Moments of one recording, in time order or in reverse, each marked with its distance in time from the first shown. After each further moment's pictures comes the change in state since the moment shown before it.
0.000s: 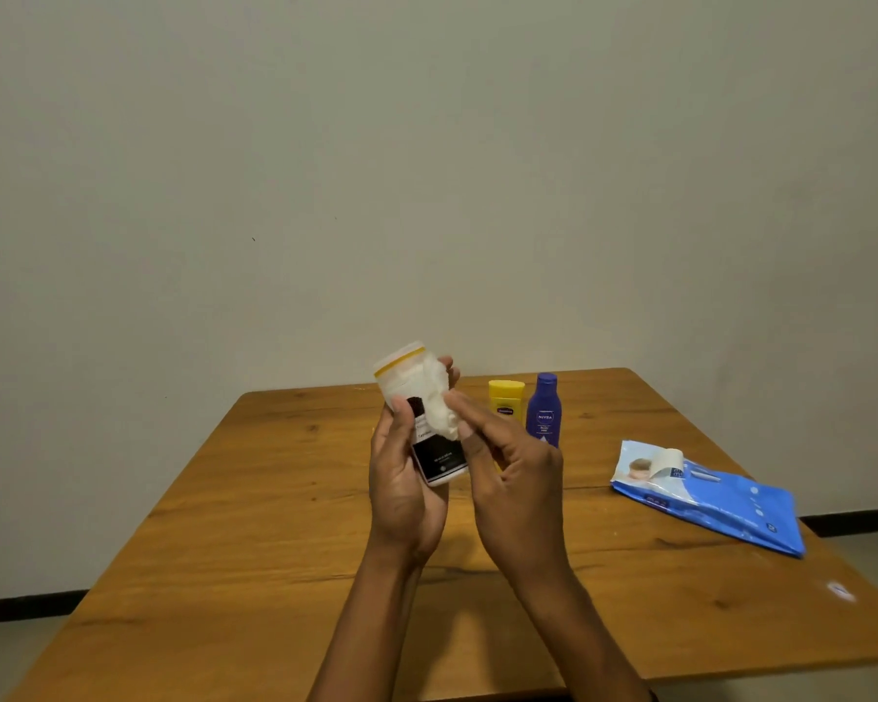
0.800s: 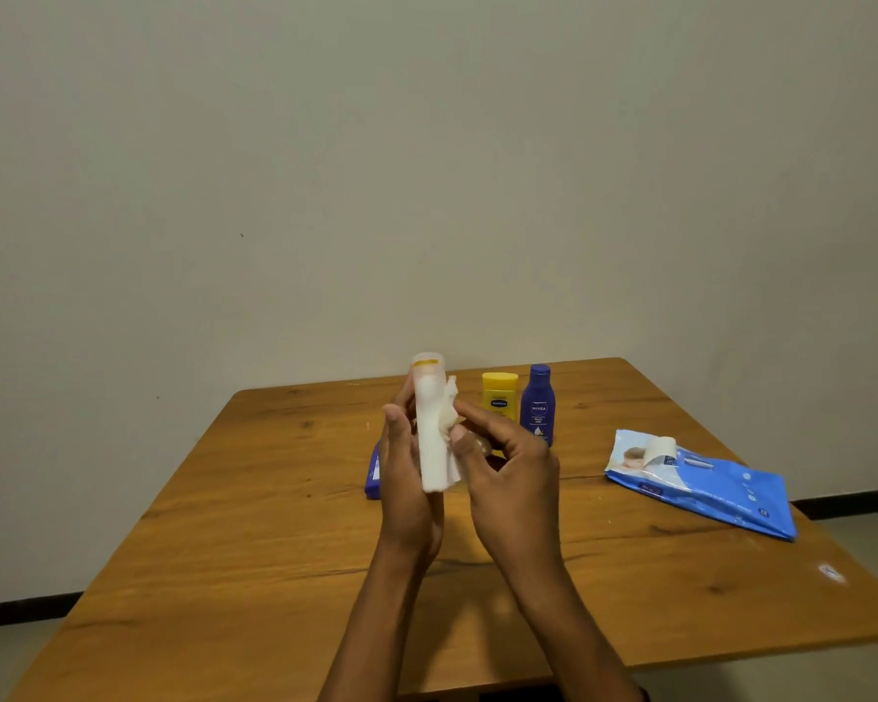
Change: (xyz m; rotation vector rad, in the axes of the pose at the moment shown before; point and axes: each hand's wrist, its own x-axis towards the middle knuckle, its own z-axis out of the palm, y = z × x) left_hand -0.005 -0.024 -0.013 0.275 0.088 0.039; right_hand -0.006 0.003 0.000 0.032 0.061 0.259
